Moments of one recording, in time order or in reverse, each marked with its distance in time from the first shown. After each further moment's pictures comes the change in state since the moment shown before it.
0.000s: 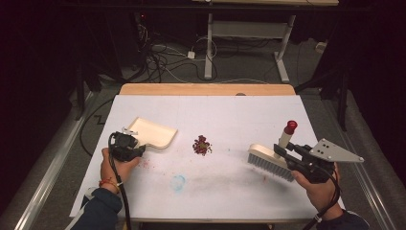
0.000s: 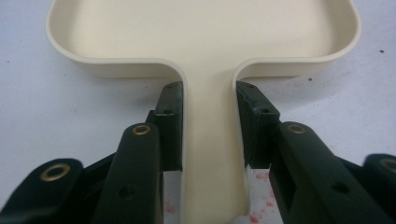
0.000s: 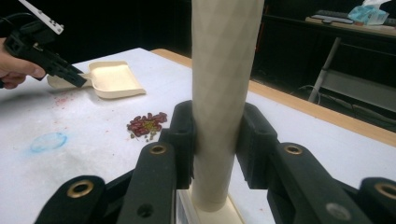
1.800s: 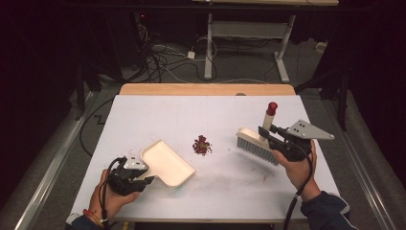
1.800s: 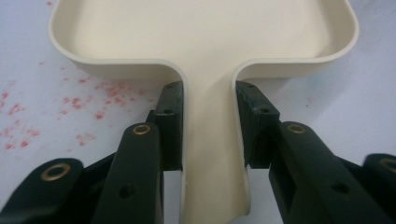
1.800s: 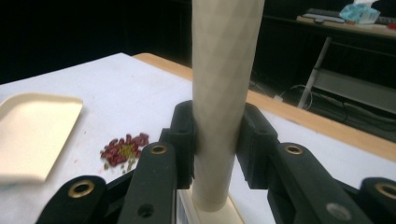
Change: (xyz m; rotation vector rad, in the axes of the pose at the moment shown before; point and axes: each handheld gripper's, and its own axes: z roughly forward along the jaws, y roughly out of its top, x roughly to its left) left arm -0.062 -0.050 -0.059 0.060 -0.217 0.327; right arm -0.007 0.020 0.064 0.000 -0.042 0.010
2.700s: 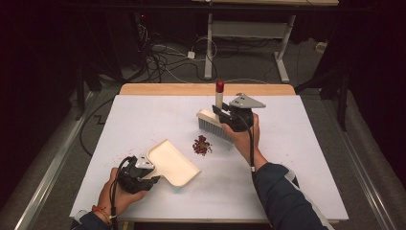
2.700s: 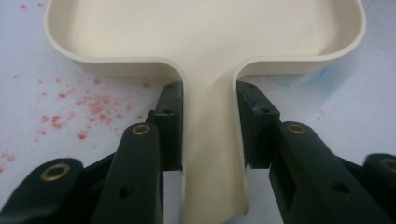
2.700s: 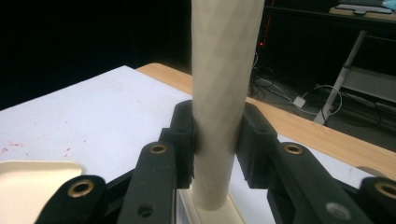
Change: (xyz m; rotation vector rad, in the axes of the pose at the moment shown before) left arm -0.001 0.010 0.020 0.034 -0.002 0.014; right arm 0.040 0.030 0.148 0.031 0.035 0.034
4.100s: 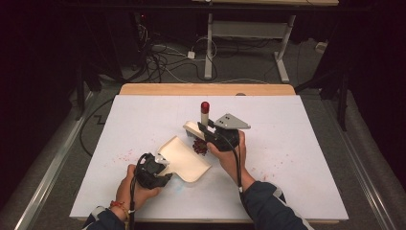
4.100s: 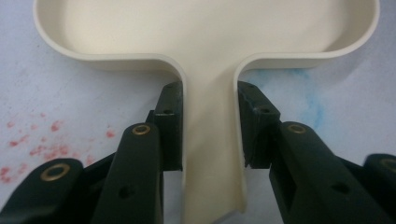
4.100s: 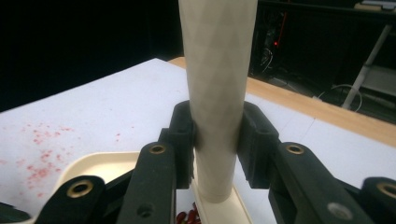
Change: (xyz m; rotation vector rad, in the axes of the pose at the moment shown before) left arm -0.020 0.033 0.028 0.036 0.027 -0.028; right arm 0.062 -0.023 -0.009 -0.012 0.028 0.014
